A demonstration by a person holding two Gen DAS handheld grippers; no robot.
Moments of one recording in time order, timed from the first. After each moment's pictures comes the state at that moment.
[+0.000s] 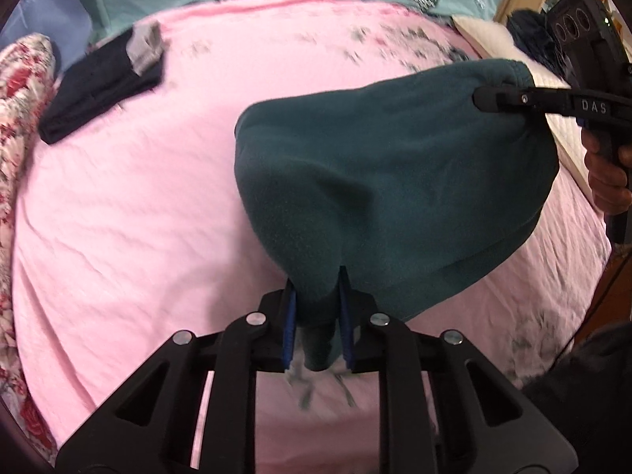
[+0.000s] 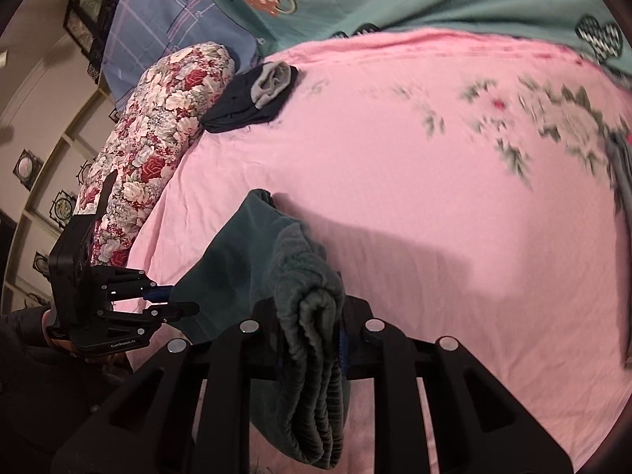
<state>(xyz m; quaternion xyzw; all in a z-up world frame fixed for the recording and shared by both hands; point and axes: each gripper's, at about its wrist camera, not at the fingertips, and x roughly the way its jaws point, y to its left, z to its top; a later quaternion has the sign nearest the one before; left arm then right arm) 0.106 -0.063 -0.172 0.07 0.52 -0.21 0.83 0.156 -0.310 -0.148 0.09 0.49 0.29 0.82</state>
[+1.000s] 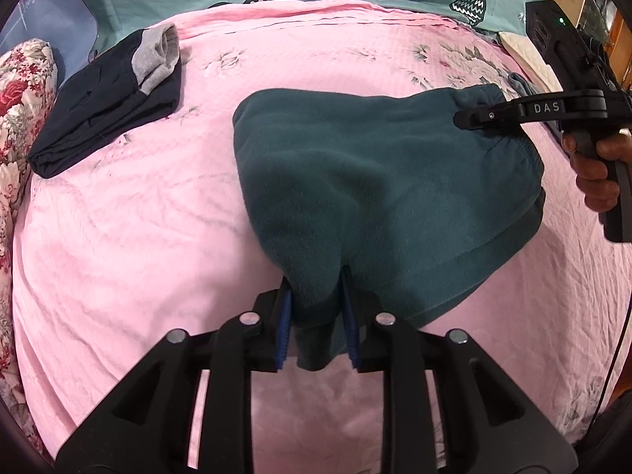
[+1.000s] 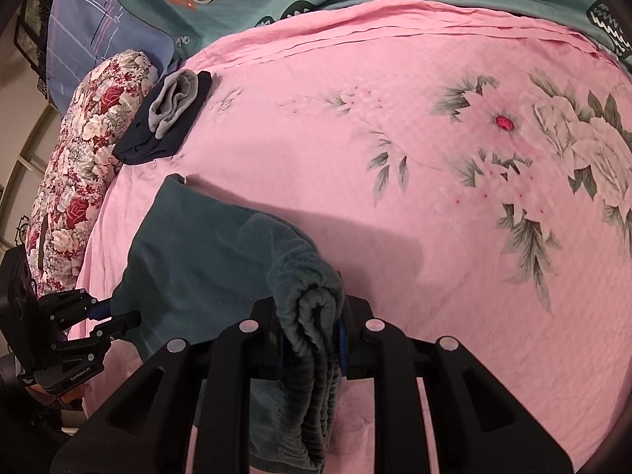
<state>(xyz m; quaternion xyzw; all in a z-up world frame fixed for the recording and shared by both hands) 0.196 -0.060 -0.209 0.08 0.50 -0.16 0.84 0.290 -0.306 -0.217 0.09 0.54 0.22 0.81</state>
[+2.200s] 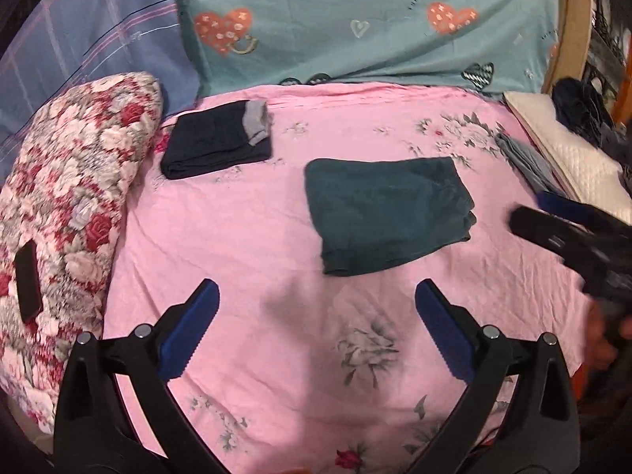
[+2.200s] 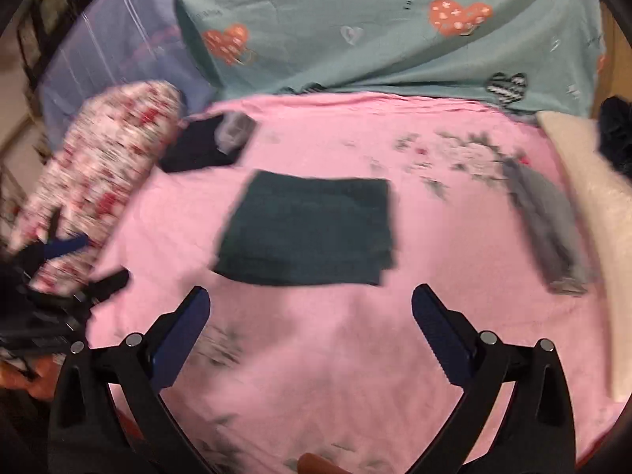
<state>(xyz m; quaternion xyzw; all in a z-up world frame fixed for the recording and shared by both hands) 0.051 -0.030 -0.057 0.06 0.43 -0.06 0.90 0.061 -0.252 -0.071 0.07 0.42 0.12 0.89</state>
